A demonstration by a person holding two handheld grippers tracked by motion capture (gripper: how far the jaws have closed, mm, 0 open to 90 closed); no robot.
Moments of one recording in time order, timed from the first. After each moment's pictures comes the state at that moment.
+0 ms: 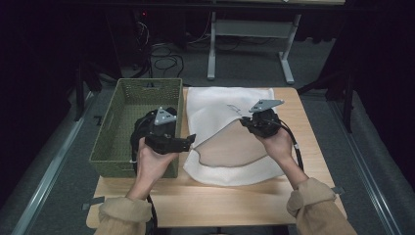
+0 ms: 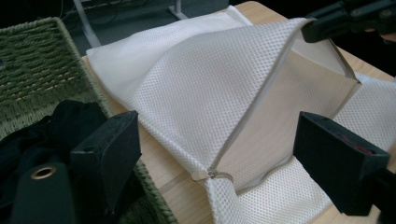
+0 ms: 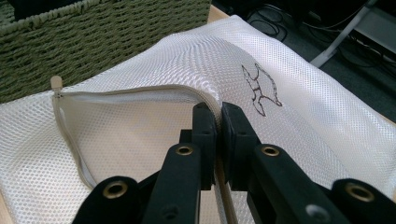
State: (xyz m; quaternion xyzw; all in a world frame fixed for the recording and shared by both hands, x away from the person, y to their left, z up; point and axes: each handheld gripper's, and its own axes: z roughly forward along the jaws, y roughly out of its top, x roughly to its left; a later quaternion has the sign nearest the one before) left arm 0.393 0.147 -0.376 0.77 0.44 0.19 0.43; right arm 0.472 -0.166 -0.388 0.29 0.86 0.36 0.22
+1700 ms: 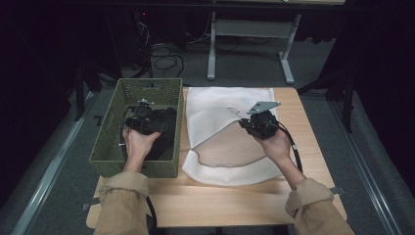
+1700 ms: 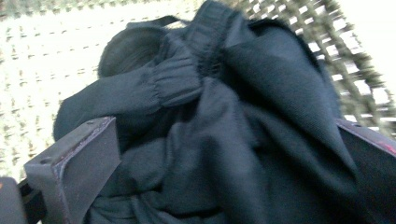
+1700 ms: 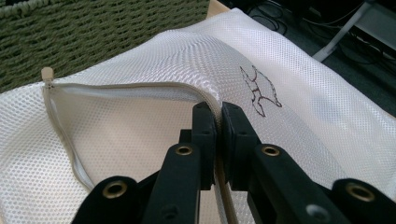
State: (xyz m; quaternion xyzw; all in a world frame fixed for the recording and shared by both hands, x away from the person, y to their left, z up) left arm 0.498 0.221 -0.450 0.72 0.62 0.15 0.27; right arm 0.475 -0.163 -0.399 0.29 0.86 0.35 0.22
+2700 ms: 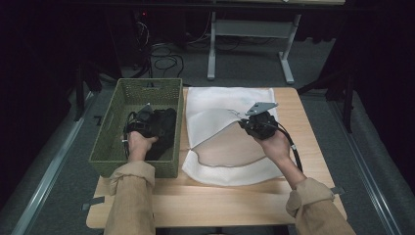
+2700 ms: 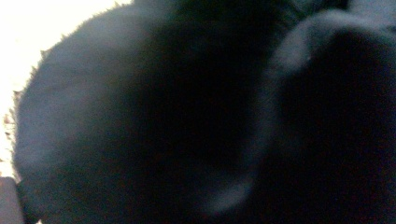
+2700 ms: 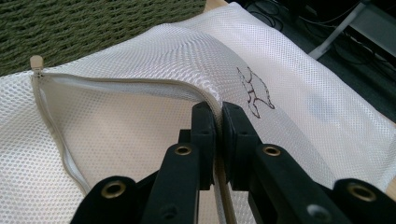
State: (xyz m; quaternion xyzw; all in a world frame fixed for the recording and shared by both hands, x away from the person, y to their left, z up) left arm 0.532 0.232 -0.508 0.72 0.68 0.09 0.10; right arm 0.475 -0.160 -0.401 0.29 0.87 0.34 0.23
